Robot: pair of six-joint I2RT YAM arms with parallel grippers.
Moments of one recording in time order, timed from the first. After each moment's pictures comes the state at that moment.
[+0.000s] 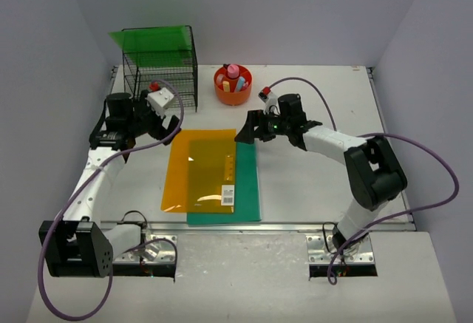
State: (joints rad) left arm 0.04 1.12 0.94 -0.33 0.56 0.51; right arm 0.44 1.71 0.98 0.15 -0.57 0.37
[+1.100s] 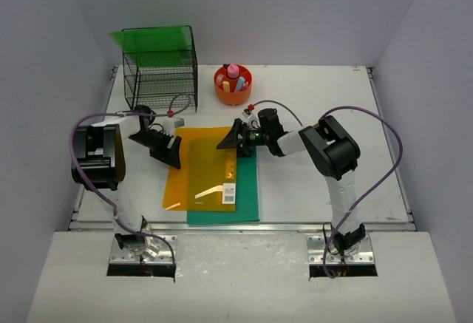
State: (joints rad) left arm 0.10 1.84 1.09 -0.81 0.61 0.59; right arm 0.51 2.17 1.05 0.57 -0.78 0.93
